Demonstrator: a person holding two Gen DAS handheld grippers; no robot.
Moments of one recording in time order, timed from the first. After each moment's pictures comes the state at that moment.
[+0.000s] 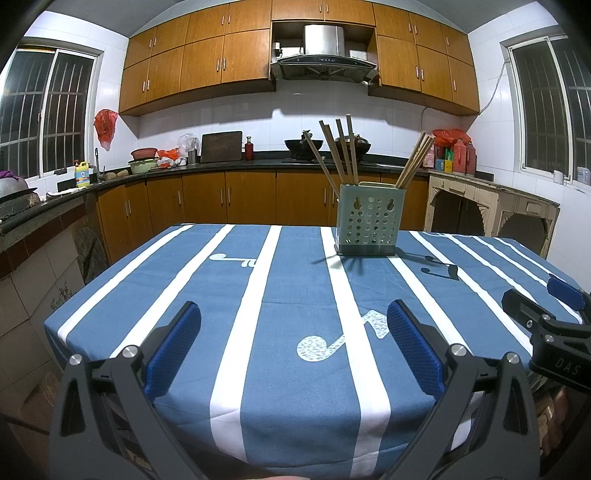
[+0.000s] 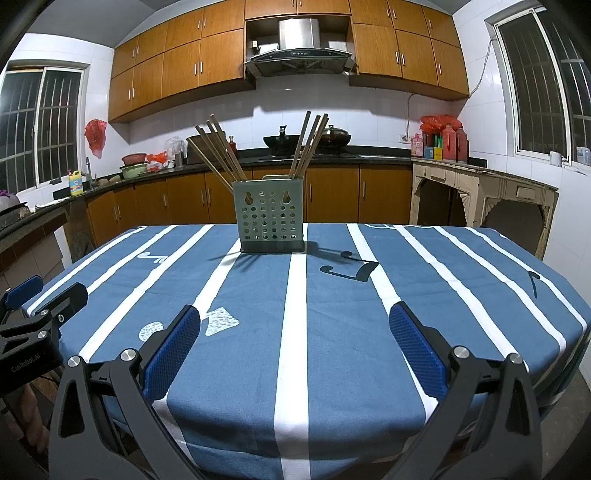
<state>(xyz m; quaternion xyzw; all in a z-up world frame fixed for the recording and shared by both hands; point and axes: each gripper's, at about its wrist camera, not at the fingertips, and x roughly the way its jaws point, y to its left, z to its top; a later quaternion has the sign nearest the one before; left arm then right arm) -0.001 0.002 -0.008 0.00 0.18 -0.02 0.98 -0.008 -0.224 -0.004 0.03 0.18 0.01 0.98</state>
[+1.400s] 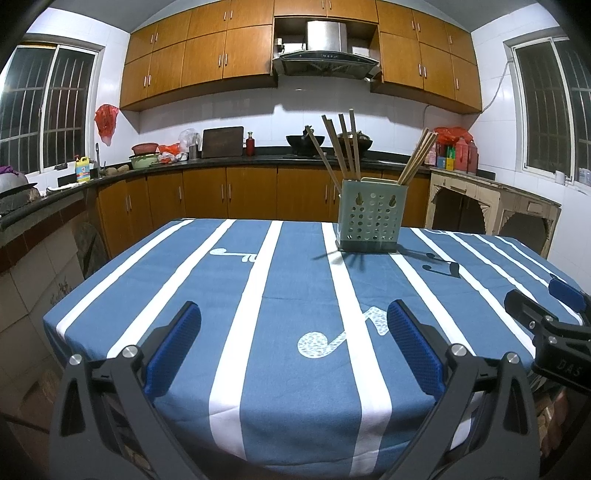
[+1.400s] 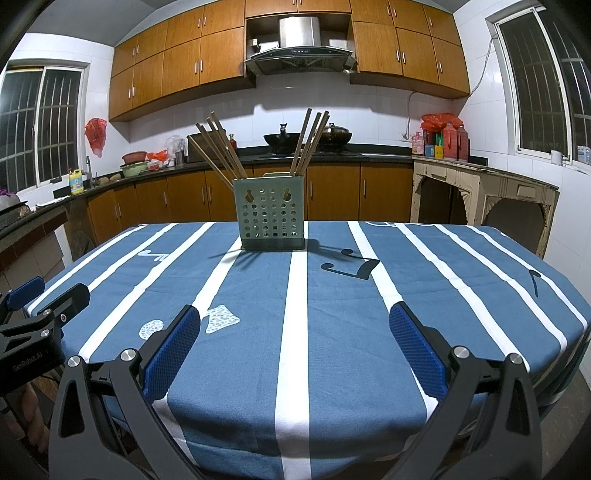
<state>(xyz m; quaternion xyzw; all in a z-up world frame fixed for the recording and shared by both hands) -0.005 0.004 -0.013 0.00 0.18 -0.01 0.98 -0.008 -0.223 -0.002 0.03 0.19 0.00 0.98</state>
